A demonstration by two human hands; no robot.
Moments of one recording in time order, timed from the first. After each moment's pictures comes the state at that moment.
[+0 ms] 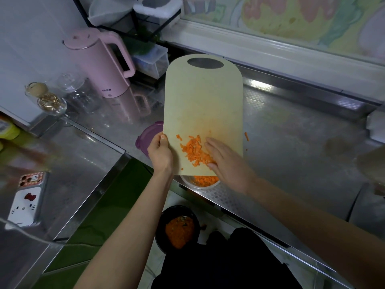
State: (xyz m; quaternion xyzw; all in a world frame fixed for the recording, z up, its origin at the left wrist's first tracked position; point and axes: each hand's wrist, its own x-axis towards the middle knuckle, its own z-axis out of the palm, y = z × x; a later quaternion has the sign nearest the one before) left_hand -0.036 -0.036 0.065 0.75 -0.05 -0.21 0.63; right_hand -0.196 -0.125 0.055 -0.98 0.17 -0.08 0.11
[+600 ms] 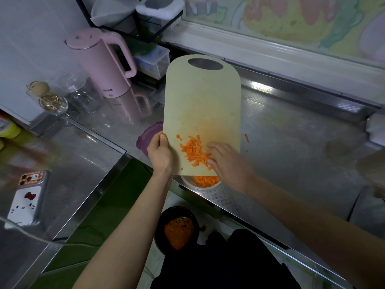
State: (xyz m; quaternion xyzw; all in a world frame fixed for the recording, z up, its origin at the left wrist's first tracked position) left_hand -0.034 -0.034 0.066 0.75 -0.07 -0.20 0.62; right_hand -0.193 -0.125 0.062 -0.97 0.16 -0.10 0.15
